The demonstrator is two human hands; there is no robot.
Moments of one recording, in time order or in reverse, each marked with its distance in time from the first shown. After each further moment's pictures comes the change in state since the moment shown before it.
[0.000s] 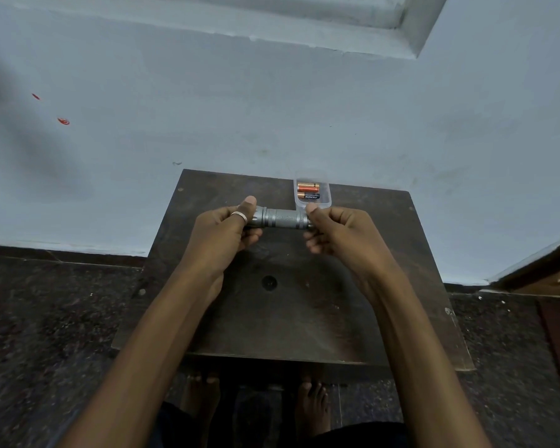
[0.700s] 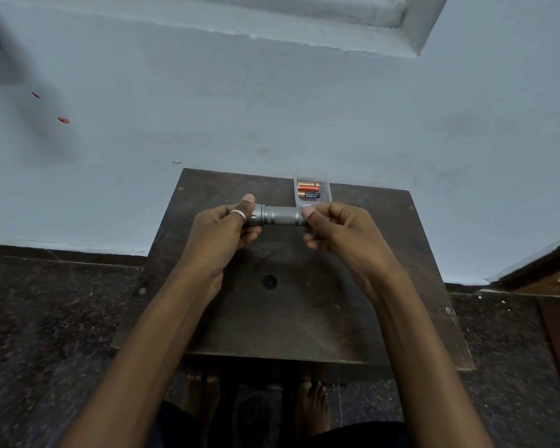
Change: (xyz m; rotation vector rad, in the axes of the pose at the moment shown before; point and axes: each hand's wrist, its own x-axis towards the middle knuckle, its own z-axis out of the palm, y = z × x) left_hand 0.001 0.000 -0.001 -0.005 0.021 0.005; right_hand -0.001 -0.002 -0.001 0.029 -0.045 -0.043
